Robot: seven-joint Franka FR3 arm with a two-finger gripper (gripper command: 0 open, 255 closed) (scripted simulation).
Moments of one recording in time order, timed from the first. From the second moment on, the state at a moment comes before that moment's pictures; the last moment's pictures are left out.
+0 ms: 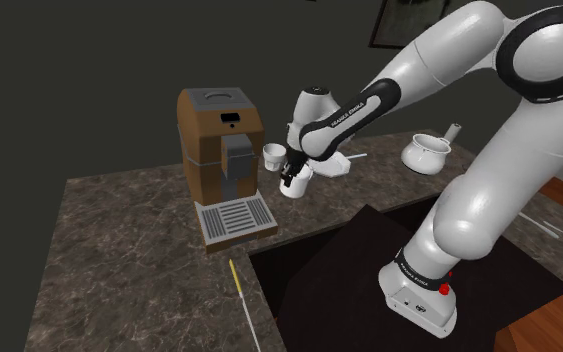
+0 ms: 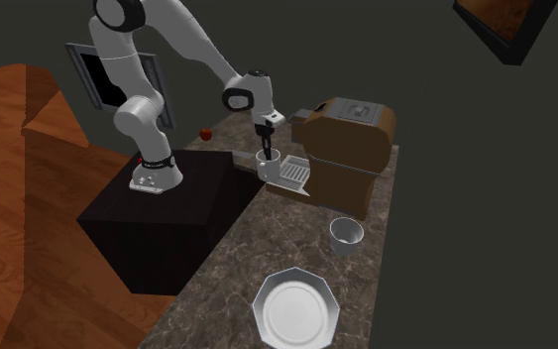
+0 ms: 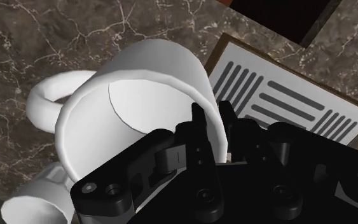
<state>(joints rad) 0.08 -0.04 0.00 -2.57 -0.02 2.61 -0.03</state>
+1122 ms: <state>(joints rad) 0.31 0.10 0.22 -2.38 -0.12 2.55 0.49</state>
